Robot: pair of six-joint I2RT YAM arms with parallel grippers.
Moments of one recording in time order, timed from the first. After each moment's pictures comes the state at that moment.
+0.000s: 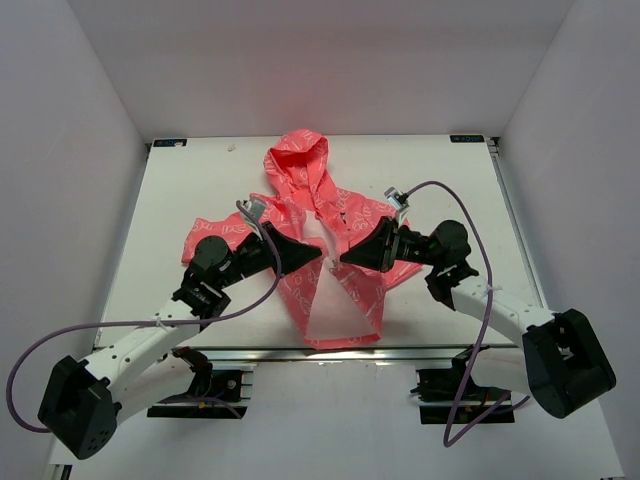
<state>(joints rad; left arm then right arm) -0.61 0.93 0.52 0.53 0.52 -0.75 0.50 1.20 0.52 0.89 -0.96 0.89</state>
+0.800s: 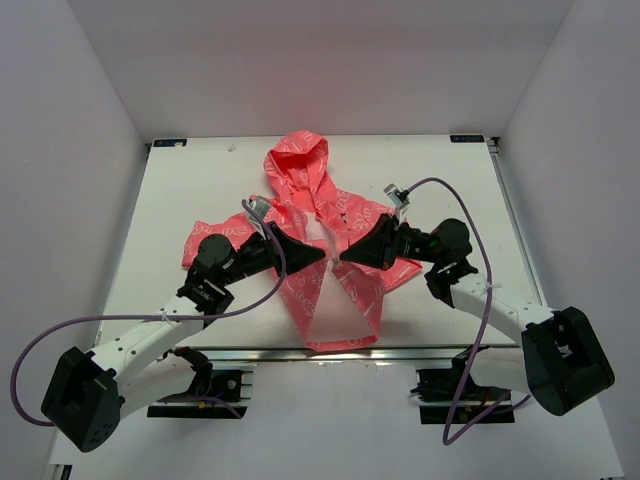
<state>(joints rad) -0.61 0.98 0.52 0.60 0.58 -0.78 0.50 1.21 0.54 0.94 -0.99 0.93</state>
